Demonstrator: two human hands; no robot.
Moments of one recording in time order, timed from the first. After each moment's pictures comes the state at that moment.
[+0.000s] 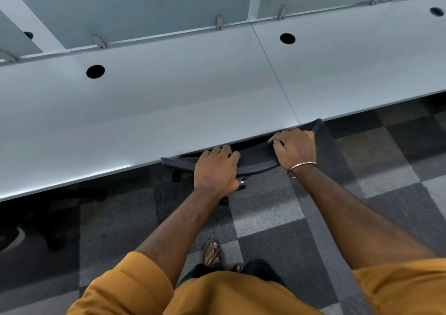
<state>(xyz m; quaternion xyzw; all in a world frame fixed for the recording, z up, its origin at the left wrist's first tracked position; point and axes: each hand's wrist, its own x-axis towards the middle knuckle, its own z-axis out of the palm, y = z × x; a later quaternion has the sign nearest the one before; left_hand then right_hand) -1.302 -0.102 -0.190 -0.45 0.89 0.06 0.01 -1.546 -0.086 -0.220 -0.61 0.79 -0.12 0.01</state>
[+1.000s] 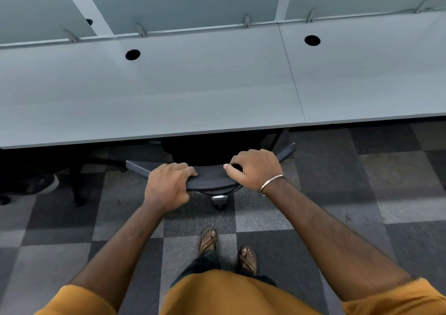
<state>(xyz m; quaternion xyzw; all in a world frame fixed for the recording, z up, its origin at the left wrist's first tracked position) -1.214 0.010 -0.183 -0.55 0.83 0.06 0.05 -1.486 -0.010 -0.204 -0.82 0.57 -0.07 0.05</state>
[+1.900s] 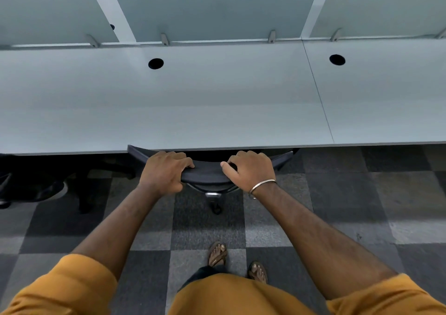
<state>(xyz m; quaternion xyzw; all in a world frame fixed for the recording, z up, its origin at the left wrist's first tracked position) -1.101 -0.090 -0.183 -0.53 0.84 0.05 0.07 -1.368 -0.080 -0.205 -0.78 0.63 -0.04 0.06</state>
